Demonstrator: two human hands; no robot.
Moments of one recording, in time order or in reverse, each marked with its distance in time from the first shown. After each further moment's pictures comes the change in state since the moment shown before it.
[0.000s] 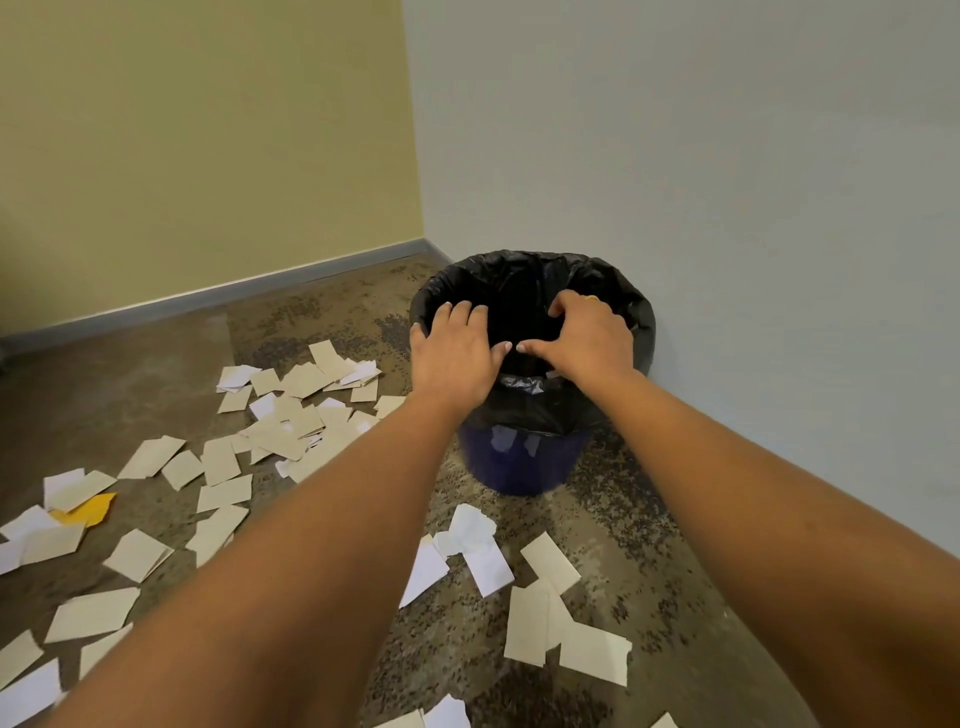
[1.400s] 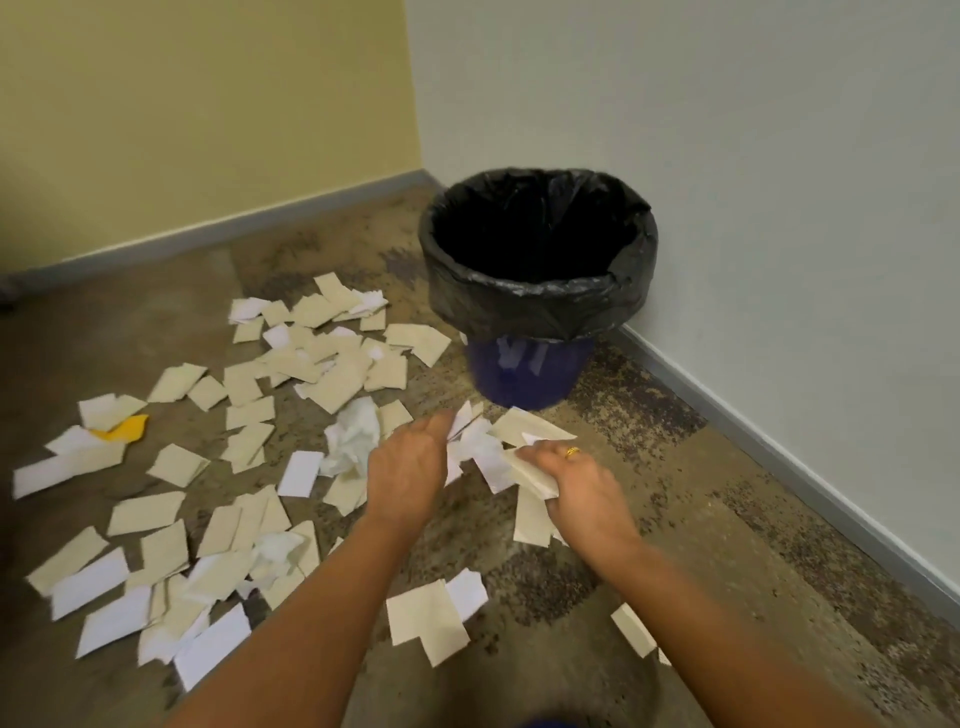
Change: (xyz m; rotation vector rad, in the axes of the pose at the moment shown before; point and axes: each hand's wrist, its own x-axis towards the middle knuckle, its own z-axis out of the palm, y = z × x) left_hand -0.181 -0.043 0.037 0.090 -0.154 -0.045; right_hand -0.216 0.032 0.055 0.016 -0.396 -0.106
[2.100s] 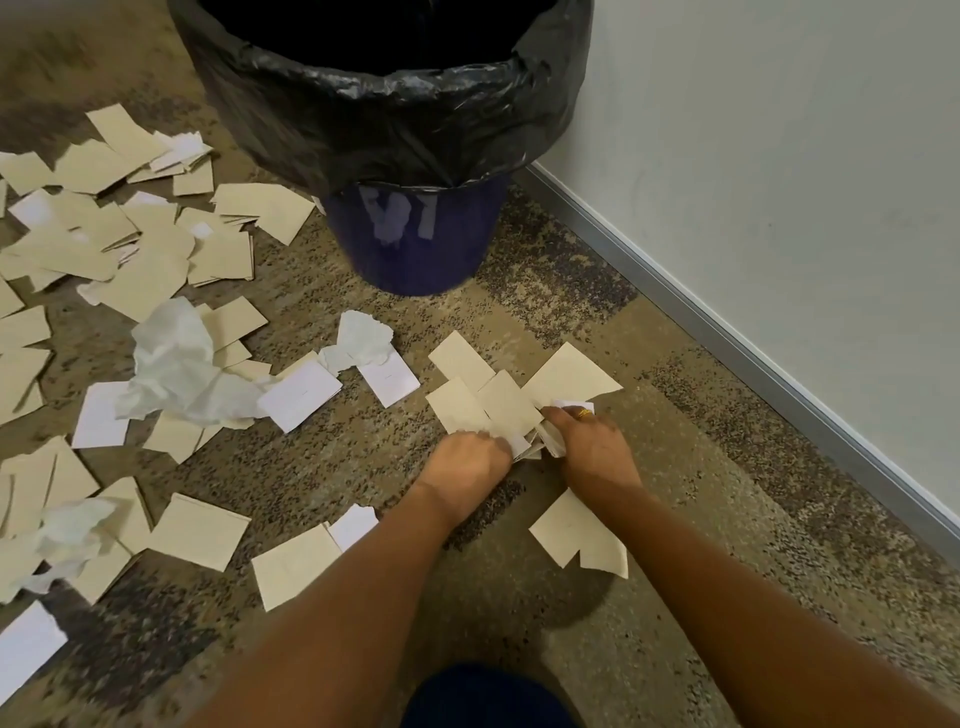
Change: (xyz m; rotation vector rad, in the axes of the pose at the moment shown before) left_hand -0.003 0.114 0.156 0.226 -0.567 0.688; right_hand -0.004 0.150 0.075 -0.135 -0.302 0.380
